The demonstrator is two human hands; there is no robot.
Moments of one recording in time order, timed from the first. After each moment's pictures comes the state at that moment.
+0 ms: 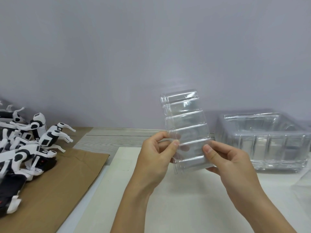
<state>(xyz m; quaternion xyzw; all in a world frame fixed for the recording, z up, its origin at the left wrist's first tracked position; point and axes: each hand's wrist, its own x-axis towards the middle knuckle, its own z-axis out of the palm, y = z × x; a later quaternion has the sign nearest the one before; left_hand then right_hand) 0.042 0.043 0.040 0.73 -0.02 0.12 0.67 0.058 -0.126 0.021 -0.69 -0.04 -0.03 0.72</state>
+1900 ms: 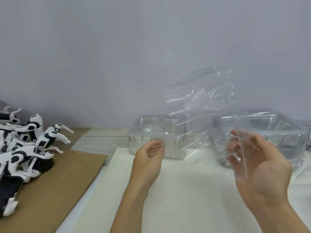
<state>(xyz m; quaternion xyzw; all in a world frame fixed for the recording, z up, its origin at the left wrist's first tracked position) 0.056 0.054 0.005 0.73 0.17 0.13 0.65 0.060 -0.150 0.031 -0.45 -0.01 -0.13 0.88</state>
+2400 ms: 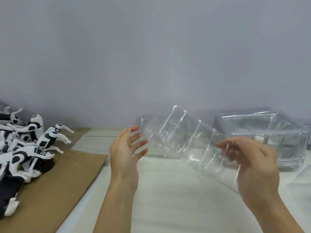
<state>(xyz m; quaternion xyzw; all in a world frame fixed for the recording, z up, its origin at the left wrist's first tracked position) 0.044 0.076 0.043 0.54 0.19 0.24 0.79 0.061 -0.147 0.025 -0.60 -0.13 -0.23 0.76</state>
